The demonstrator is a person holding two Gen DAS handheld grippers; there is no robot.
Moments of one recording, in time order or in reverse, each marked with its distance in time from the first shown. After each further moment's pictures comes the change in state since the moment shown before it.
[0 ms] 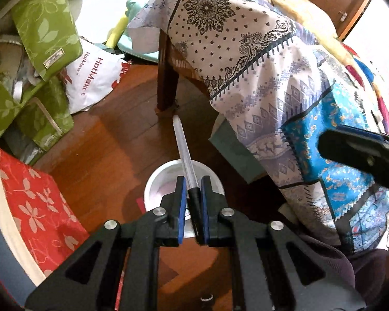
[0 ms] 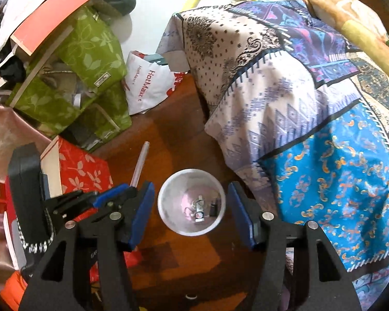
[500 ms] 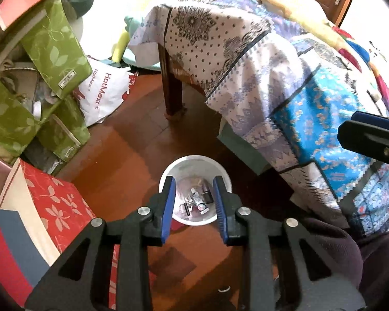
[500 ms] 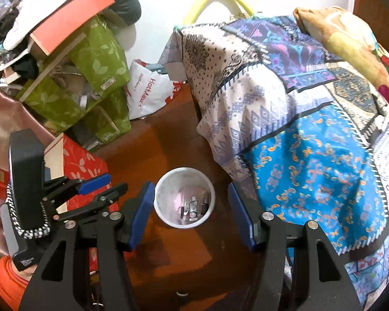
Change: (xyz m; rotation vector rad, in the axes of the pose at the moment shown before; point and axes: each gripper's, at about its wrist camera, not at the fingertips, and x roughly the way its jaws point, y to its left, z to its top) left arm -0.054 -0.025 -0.019 0.091 -0.036 0.081; right arm -0.055 -0.007 -0.025 -0.032 -0.072 -0.021
